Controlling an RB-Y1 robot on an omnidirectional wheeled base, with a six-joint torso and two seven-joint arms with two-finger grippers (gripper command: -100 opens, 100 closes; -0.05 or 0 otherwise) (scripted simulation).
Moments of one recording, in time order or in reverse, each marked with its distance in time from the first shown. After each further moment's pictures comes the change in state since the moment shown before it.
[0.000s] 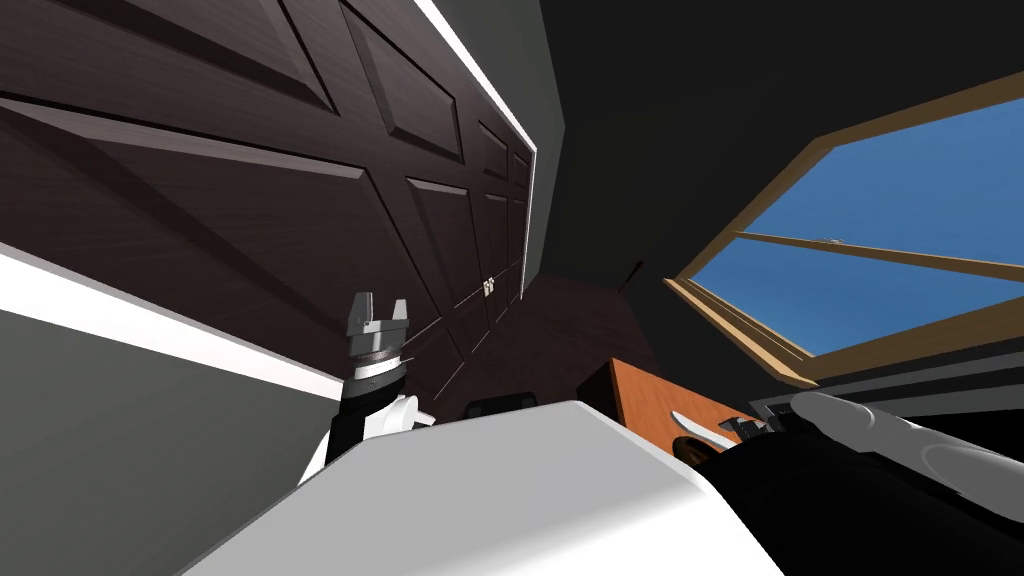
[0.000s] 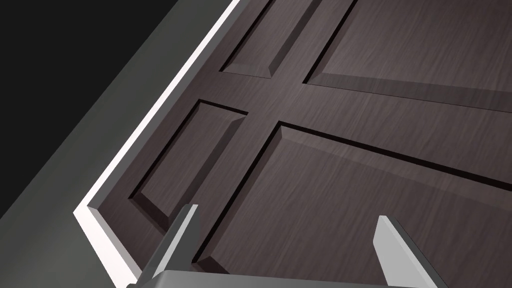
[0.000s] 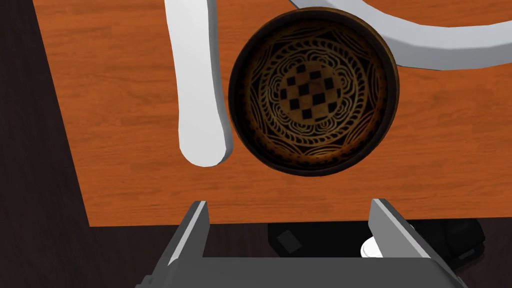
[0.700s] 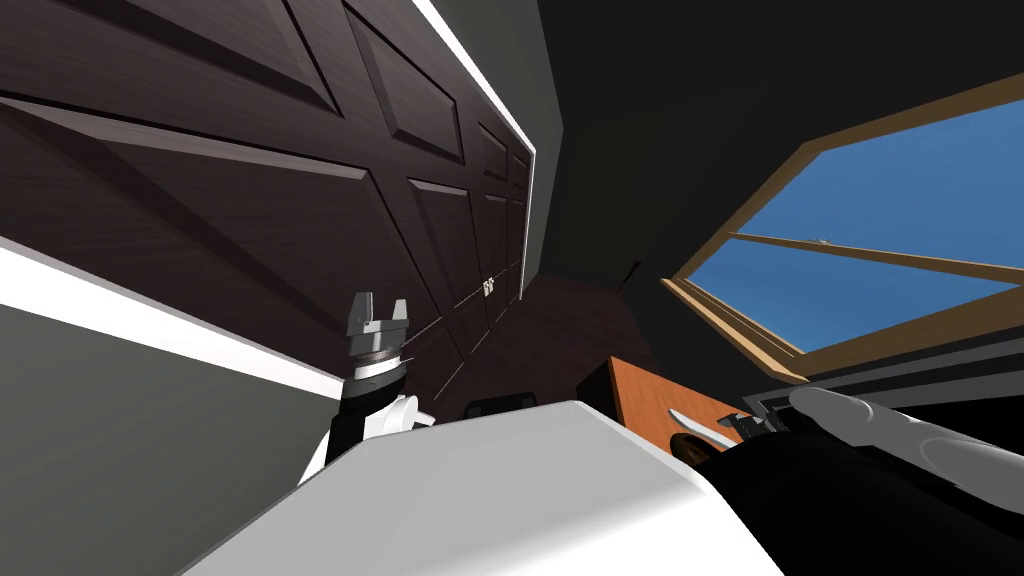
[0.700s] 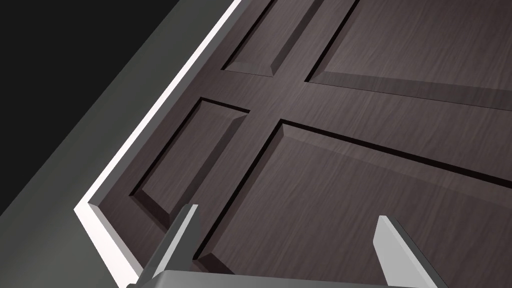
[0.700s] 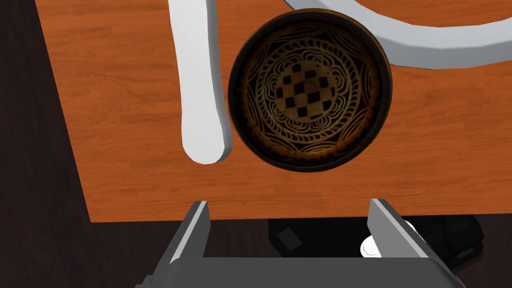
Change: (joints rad) left arm 0.000 0.000 0.000 0.000 0.000 0.000 0.000; right arm -0.001 -0.019 -0.005 -0.010 -0.002 -0.014 -0.005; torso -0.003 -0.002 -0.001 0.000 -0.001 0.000
